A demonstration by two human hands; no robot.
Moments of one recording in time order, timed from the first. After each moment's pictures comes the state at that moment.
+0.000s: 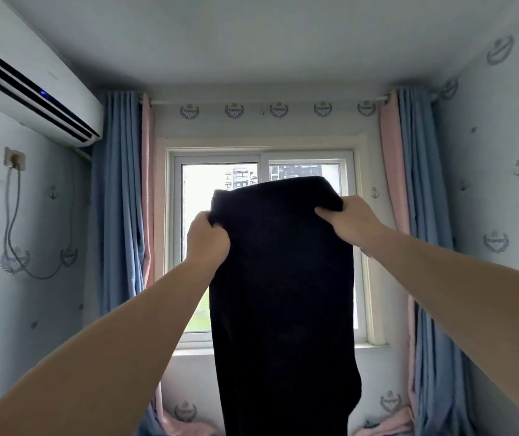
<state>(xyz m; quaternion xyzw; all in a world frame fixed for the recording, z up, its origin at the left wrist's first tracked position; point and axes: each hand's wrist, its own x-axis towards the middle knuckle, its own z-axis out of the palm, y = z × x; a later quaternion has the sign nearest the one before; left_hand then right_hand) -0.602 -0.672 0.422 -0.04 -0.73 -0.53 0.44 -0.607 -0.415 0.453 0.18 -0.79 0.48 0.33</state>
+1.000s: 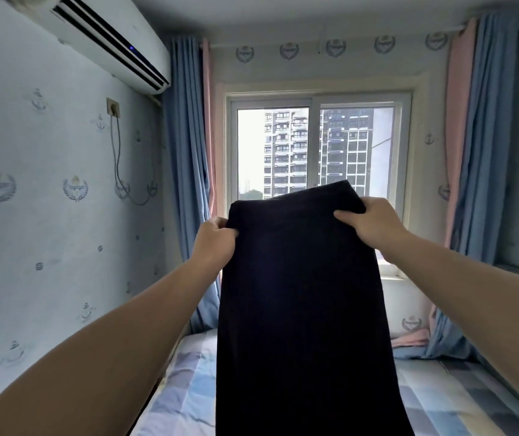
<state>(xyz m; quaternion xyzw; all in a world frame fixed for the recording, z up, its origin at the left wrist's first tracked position) -0.347 -0.764 0.302 0.05 -0.75 -0.57 0.32 -0.402 -0.487 0.340 0.21 -0.78 0.55 0.23</state>
